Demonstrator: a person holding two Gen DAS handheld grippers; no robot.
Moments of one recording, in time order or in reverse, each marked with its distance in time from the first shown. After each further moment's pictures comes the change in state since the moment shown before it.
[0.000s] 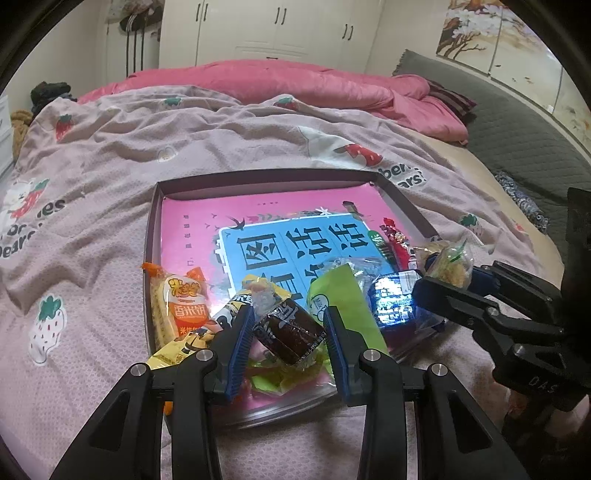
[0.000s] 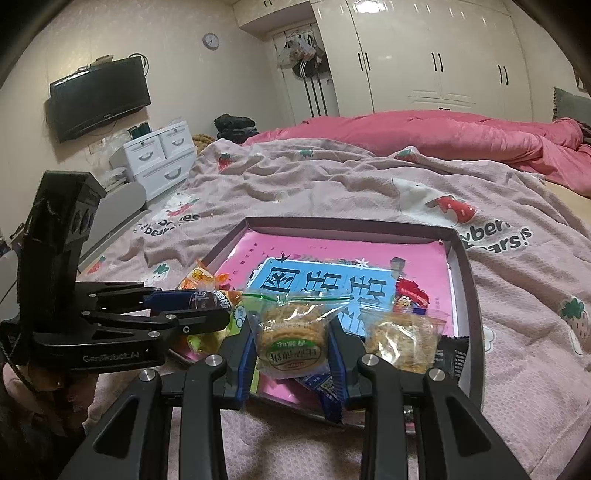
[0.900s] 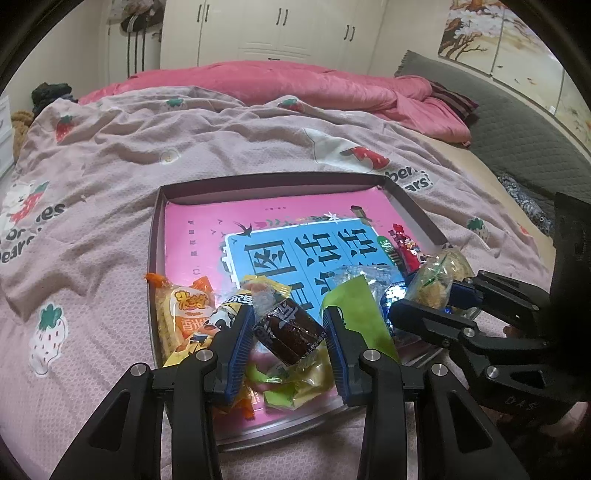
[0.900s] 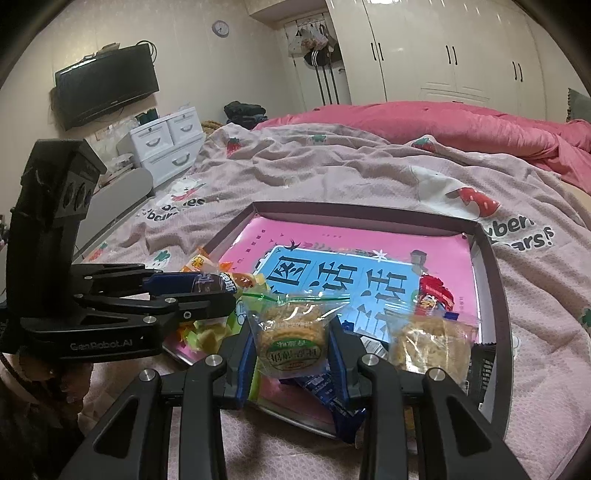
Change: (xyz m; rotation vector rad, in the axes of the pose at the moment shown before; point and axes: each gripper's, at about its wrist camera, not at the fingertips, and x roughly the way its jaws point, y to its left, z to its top) left arm 0.006 0.007 0.006 0.000 -0.005 0.007; right arm 0.022 0.002 0.000 -0.025 0.042 0.034
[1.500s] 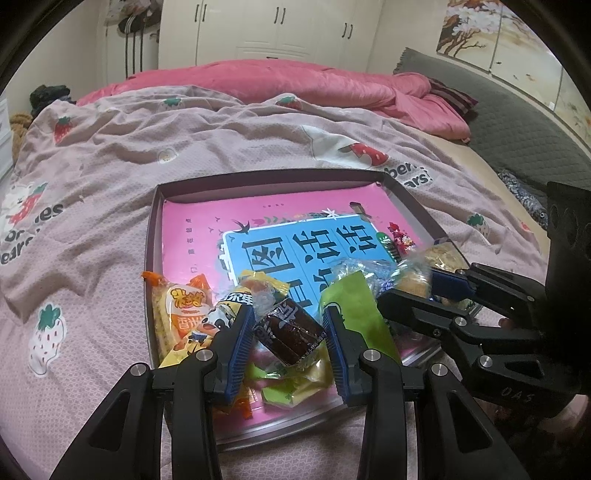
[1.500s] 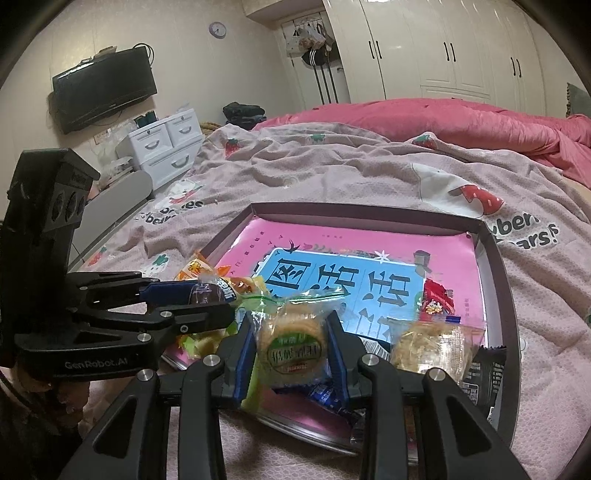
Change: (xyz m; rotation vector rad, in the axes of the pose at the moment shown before) left arm 0.002 -0.002 -0.003 0.009 0.006 0.002; right arm 0.005 -0.003 0.002 0.023 -0.001 0.010
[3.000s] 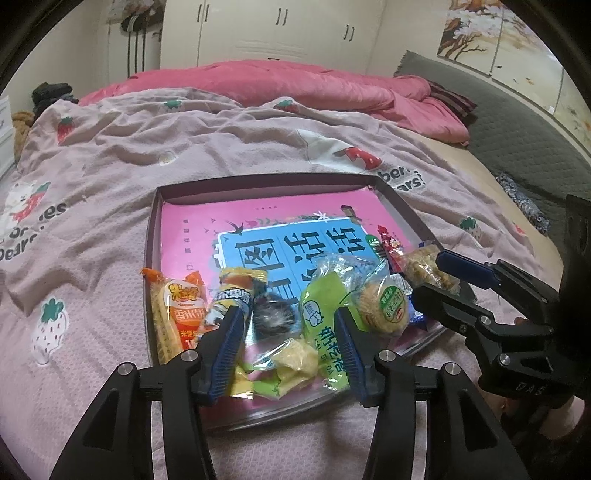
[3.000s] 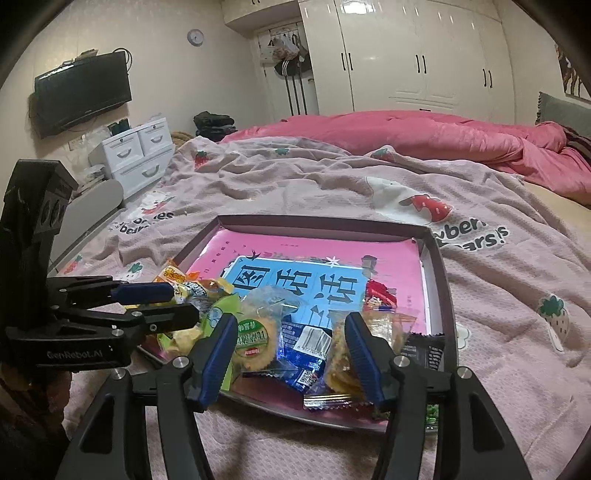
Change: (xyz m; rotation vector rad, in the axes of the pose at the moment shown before) left arm -0.014 -0.009 0.000 -0.013 -0.002 -0.002; right arm -0.035 -0.005 -0.004 0.013 -0.041 -0.156
